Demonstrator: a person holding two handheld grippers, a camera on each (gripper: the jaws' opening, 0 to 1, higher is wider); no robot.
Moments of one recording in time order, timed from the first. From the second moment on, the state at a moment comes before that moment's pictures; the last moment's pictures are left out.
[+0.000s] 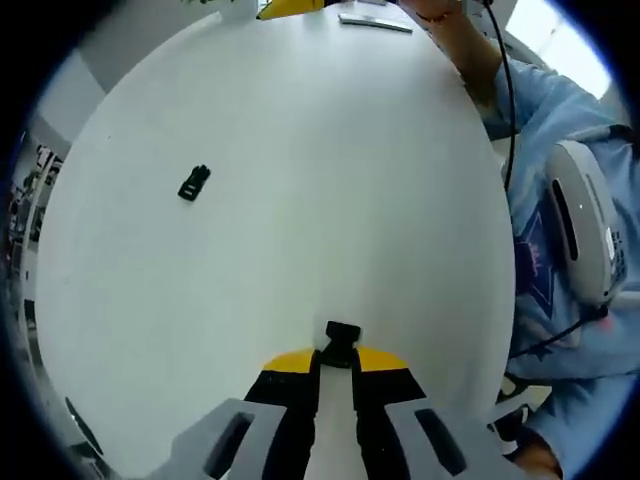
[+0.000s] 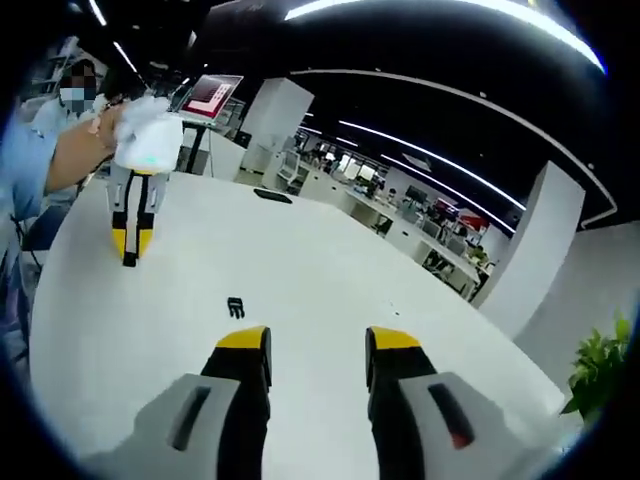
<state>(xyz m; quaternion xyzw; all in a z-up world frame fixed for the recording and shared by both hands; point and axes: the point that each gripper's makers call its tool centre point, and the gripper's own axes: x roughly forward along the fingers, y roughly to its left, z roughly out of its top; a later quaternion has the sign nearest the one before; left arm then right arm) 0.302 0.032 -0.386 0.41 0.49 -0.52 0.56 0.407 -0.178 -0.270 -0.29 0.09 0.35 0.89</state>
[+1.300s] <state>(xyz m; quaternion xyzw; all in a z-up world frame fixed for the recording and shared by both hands) 0.303 0.030 -0.386 0.40 0.50 -0.52 0.56 0.428 -0.077 -0.383 -0.30 0.36 0.52 0.71</state>
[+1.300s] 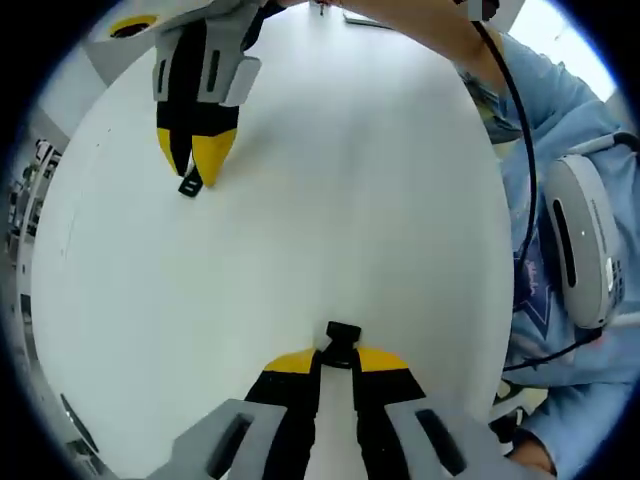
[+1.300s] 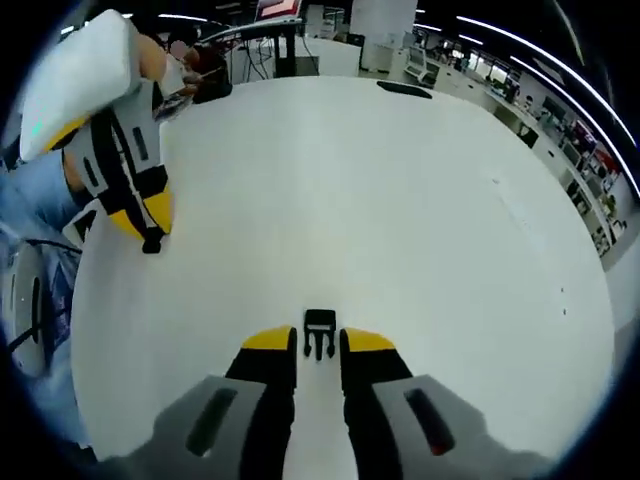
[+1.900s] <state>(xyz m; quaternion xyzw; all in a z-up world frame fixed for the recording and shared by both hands) 0.302 0.031 -0.388 0.40 0.51 -0.52 0.56 0.419 -0.087 -0.383 -0.31 0.37 0.53 0.70</state>
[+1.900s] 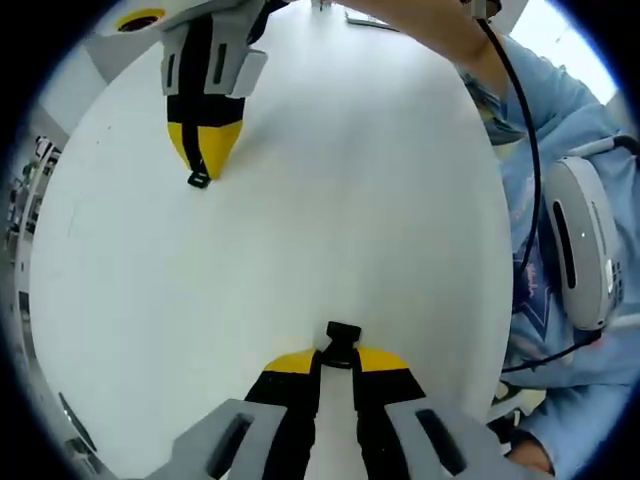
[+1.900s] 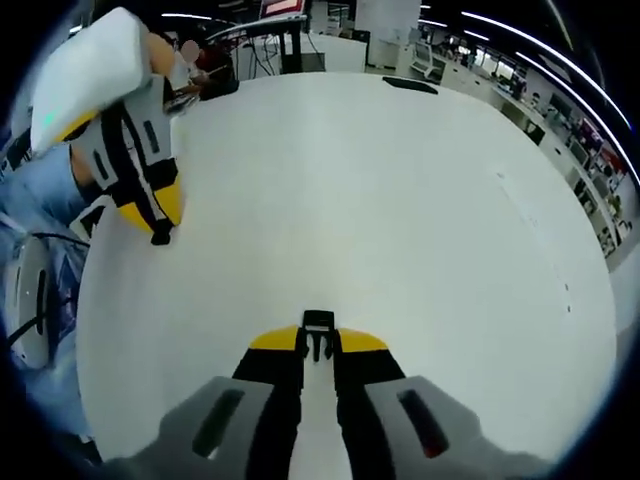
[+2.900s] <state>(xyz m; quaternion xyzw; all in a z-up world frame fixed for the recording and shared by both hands) 0.305 0.030 -0.385 0.40 0.52 -0.51 0.56 0.356 -0.134 -0.376 -0.34 0.36 0.53 0.69</state>
